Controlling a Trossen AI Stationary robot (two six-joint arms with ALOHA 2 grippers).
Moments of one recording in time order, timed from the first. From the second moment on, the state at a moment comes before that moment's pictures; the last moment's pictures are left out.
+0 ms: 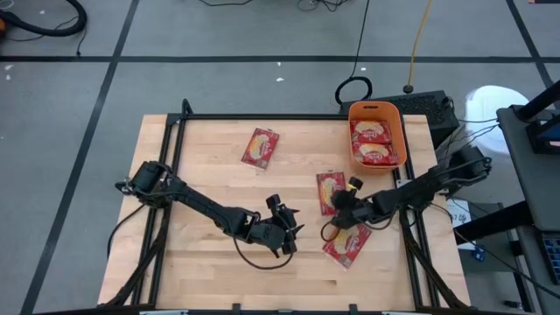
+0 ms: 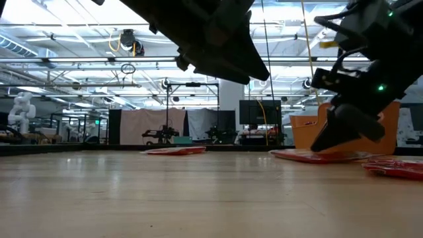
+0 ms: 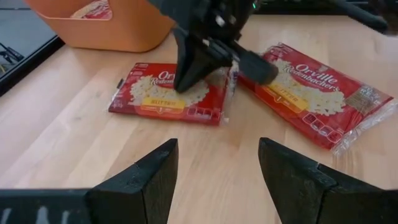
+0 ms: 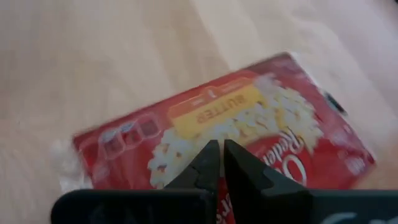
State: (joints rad) left arm -0.37 1.94 1.24 0.06 -0.63 -0.28; right arm 0.33 1.44 0.45 -0.11 0.64 0.56
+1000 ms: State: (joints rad) left arm -0.38 2.13 1.24 0.44 -0.53 -0.14; right arm 0.41 1.24 0.45 0.01 0.24 0.34
